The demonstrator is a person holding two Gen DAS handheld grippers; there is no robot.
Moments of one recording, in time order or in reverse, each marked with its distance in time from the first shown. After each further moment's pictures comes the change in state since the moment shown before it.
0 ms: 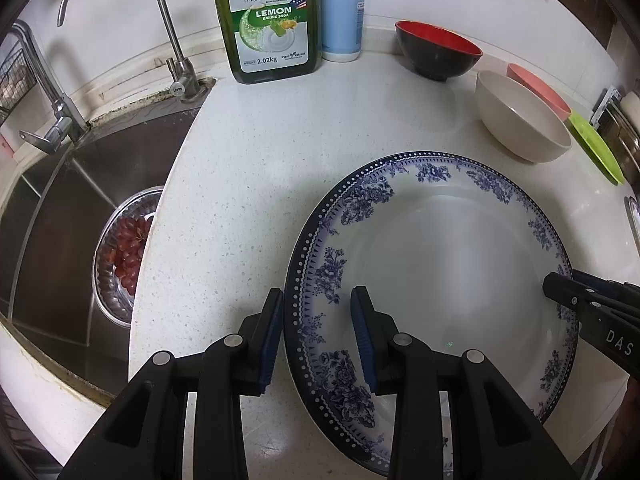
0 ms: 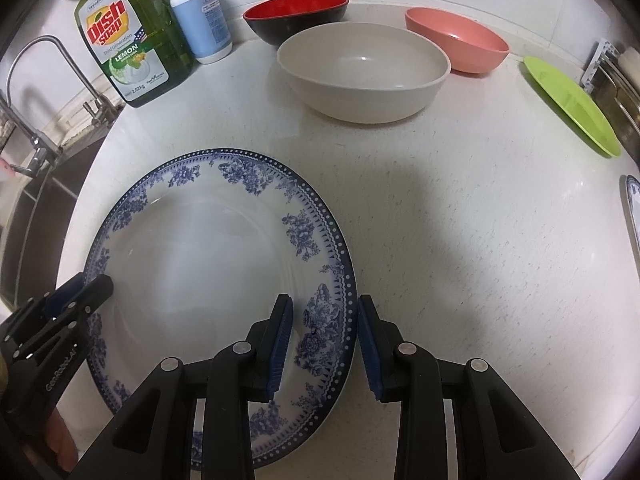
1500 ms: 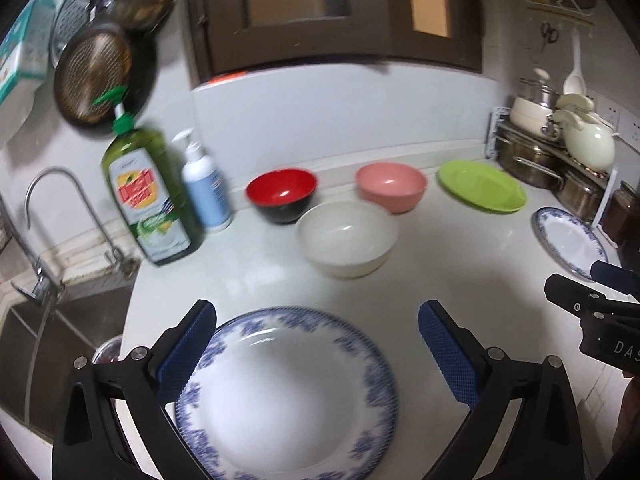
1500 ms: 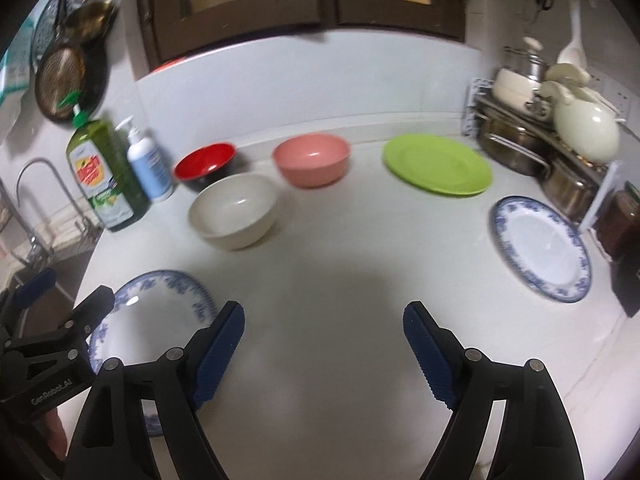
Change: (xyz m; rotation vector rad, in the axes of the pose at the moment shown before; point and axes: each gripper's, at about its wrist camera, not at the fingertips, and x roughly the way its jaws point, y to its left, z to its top) left arm -0.127 -0.144 0.021 0.261 -0.417 -0.124; right arm -0.131 -0.112 -0.050 0.169 -0.414 -0.123
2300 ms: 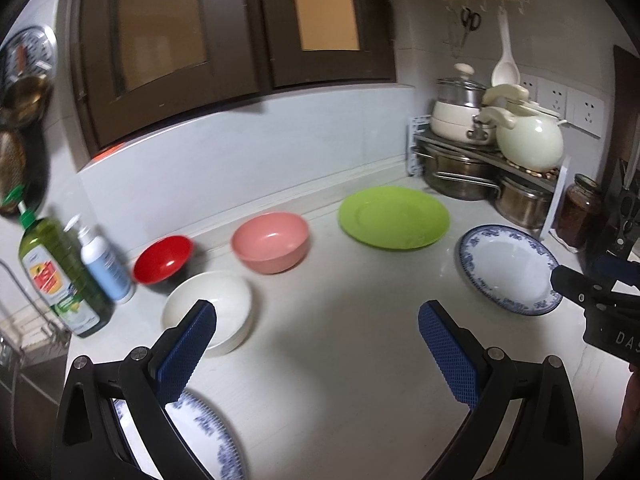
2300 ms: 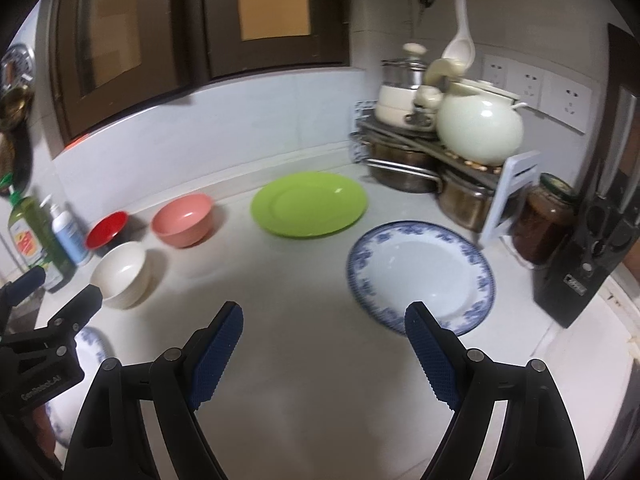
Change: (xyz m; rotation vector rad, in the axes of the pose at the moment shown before) left arm 0.018 -0.151 0.062 0.130 -0.076 -0.145; right arm -0.029 -0.155 0.022 0.124 -0.119 -0.177
